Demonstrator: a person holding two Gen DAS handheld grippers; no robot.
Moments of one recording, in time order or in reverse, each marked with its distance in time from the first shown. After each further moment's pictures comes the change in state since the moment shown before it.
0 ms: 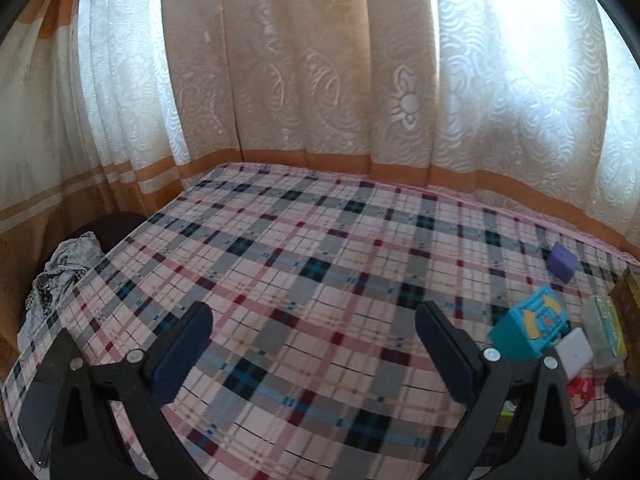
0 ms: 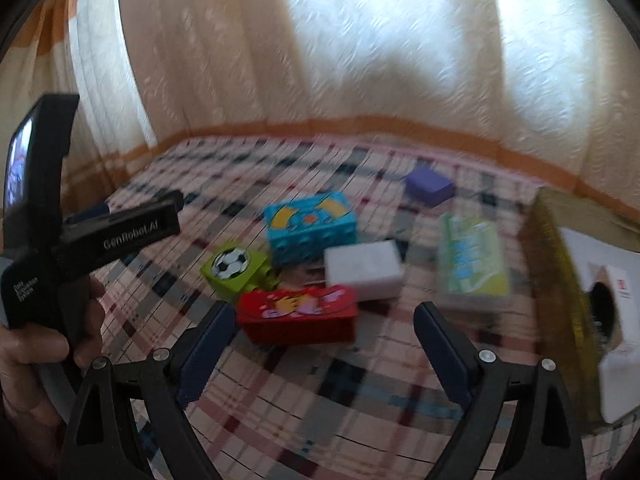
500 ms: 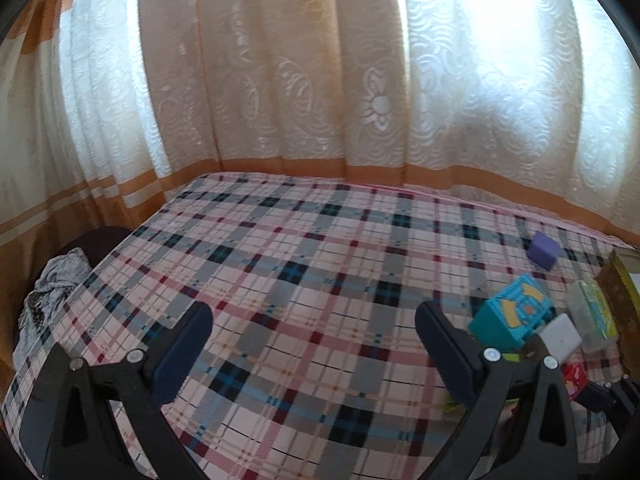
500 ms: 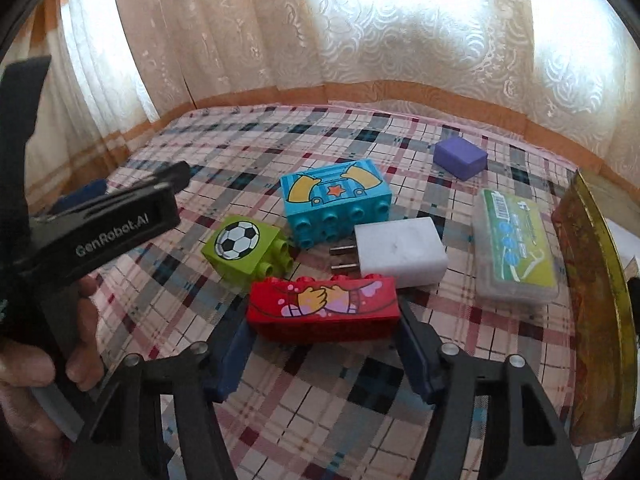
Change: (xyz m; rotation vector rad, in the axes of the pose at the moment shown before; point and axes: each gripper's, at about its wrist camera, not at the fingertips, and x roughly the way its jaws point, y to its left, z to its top) left arm -0.009 -0.011 -0.002 0.067 -0.027 -0.089; right arm 0.018 0.006 0.003 0.018 0.077 0.035
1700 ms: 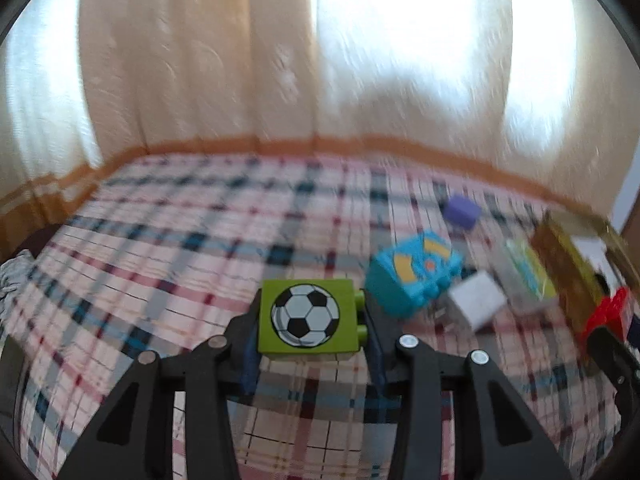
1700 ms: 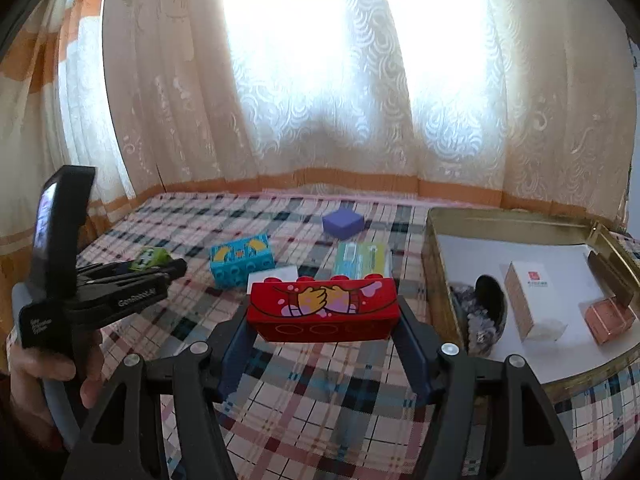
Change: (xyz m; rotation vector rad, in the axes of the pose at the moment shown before) left arm -0.019 -0.041 -0.017 0.035 0.039 -0.182; right arm -0.089 -0.050 -0.035 0.053 -0.318 -0.145
